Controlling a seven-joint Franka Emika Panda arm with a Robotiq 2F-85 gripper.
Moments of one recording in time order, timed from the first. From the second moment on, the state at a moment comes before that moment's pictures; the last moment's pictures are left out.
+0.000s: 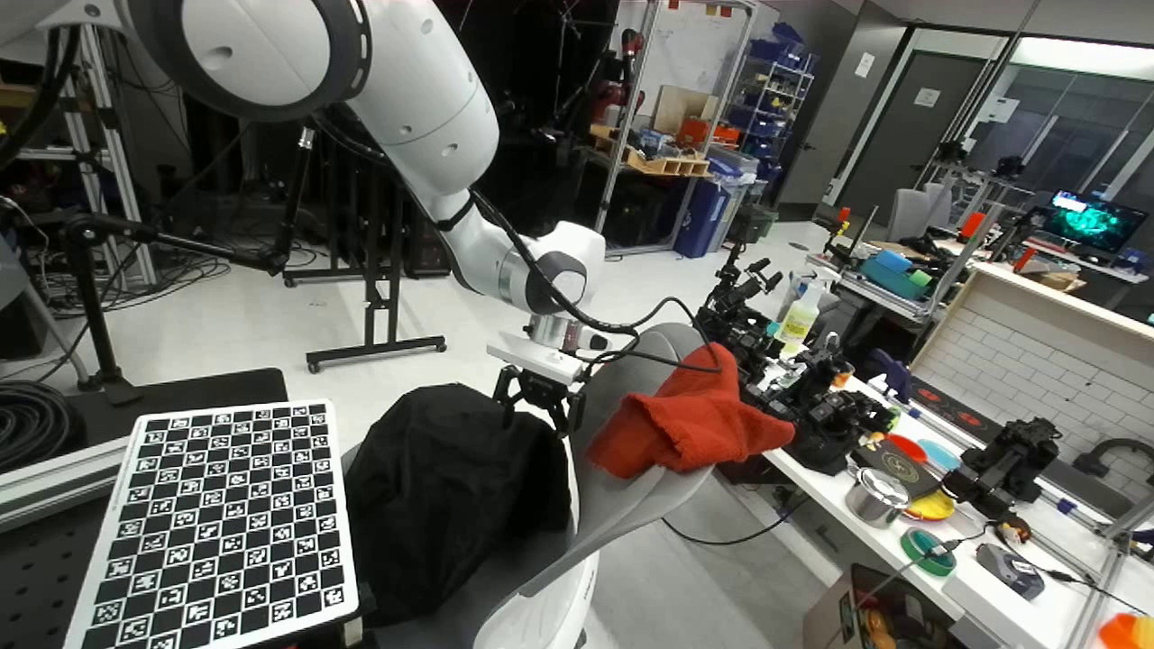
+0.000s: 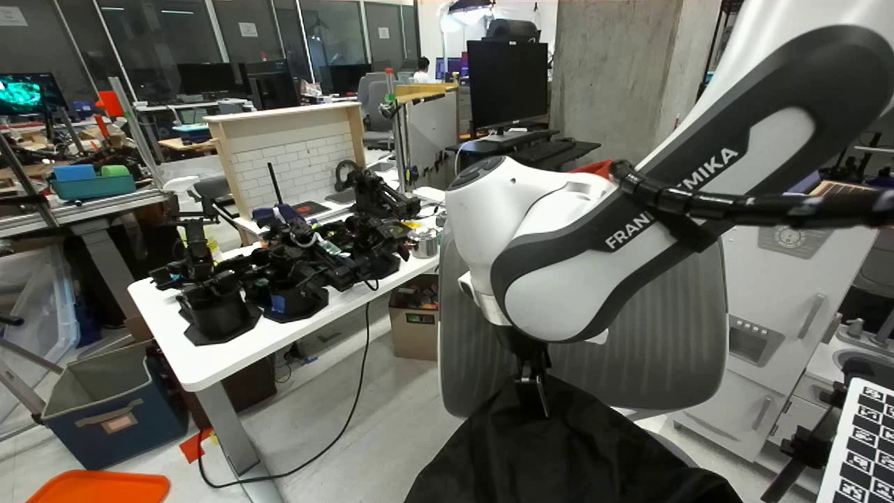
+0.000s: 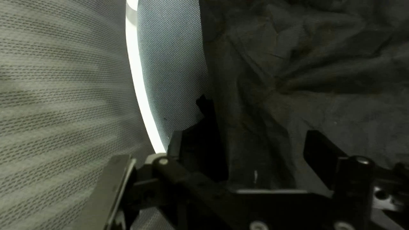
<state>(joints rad) 0.17 0.98 0.00 -1.44 -0.25 2.20 -0.23</state>
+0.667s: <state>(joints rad) 0.16 0.99 0.00 -1.41 -0.25 2.20 -0.23</state>
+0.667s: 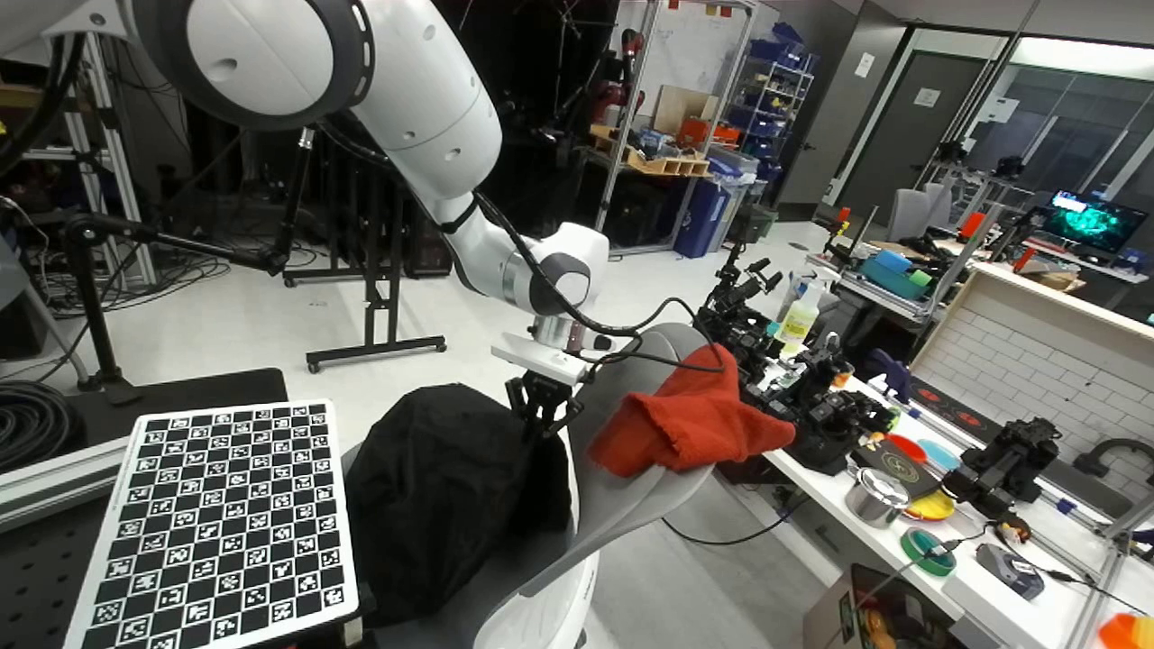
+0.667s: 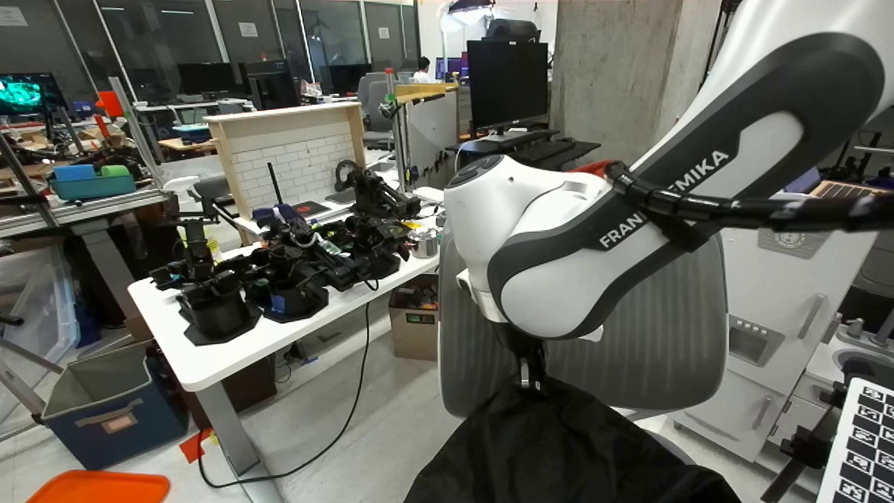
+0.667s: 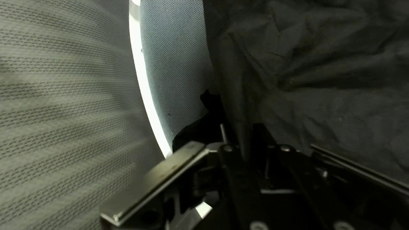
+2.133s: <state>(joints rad) 0.24 0.85 0.00 -1.41 -0.32 2.20 -0.20</state>
